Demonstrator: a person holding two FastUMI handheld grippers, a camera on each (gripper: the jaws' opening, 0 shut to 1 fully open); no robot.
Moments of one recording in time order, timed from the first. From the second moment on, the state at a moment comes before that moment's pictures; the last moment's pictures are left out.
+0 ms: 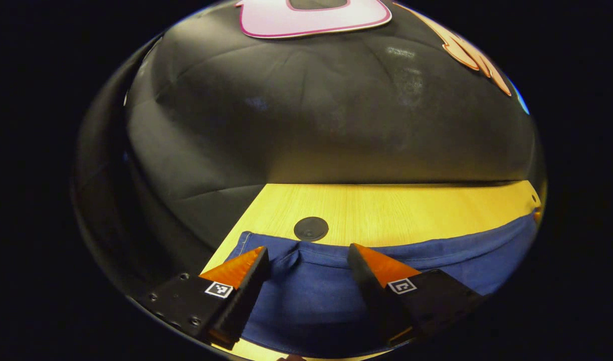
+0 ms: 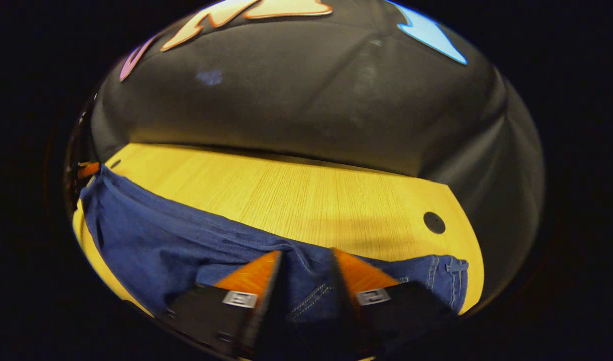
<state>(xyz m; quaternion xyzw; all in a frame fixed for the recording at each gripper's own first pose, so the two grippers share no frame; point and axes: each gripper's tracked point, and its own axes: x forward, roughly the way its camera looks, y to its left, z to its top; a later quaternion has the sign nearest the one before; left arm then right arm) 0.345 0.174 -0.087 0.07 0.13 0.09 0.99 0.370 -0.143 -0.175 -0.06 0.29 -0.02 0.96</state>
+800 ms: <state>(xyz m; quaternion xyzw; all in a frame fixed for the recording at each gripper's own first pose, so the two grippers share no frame) 0.257 0.131 -0.083 0.04 0.11 0.06 0.99 0.242 -0.337 -0.185 0.02 0.31 -0.17 0.94</state>
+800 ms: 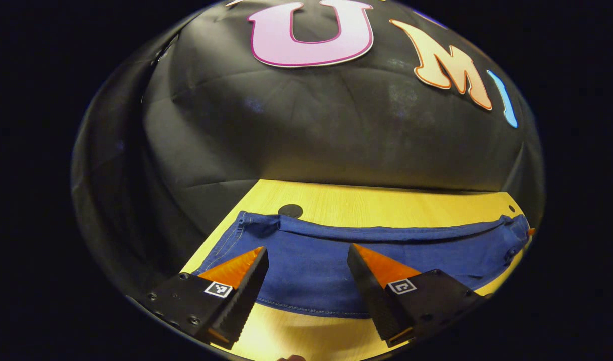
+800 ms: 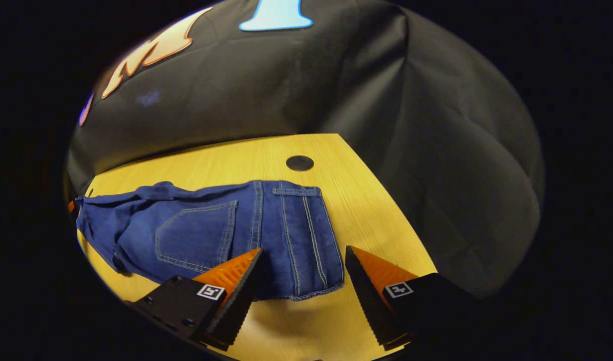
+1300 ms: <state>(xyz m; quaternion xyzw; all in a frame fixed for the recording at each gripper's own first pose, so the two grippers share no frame) 0.254 0.132 -0.084 0.02 0.10 0.05 0.99 0.240 -0.327 -0.202 0.10 0.29 -0.15 0.94</state>
